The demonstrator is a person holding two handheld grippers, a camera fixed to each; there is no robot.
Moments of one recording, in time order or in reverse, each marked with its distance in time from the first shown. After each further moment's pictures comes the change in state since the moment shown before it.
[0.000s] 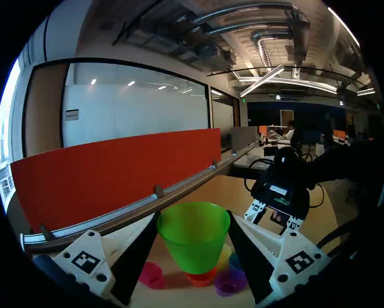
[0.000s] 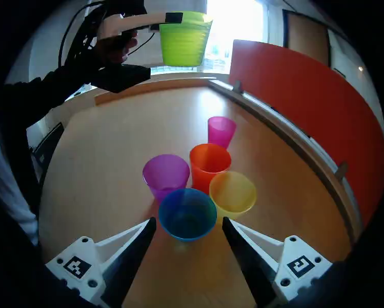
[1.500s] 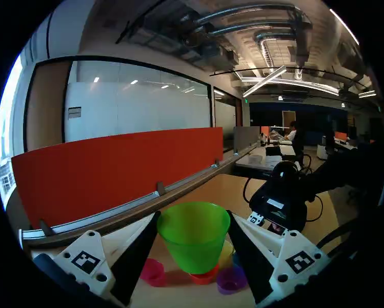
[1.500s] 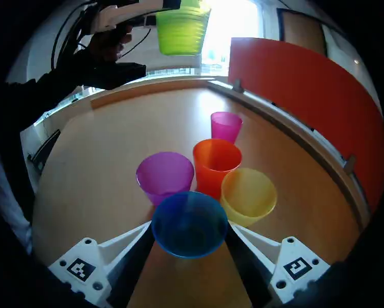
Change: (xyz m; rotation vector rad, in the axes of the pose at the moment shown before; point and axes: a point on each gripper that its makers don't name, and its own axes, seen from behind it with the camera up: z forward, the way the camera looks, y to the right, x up) left arm -0.011 -0.005 -0.003 0.011 -0.002 -0.014; right arm 0.000 -0.010 0.044 0.007 0.065 0.044
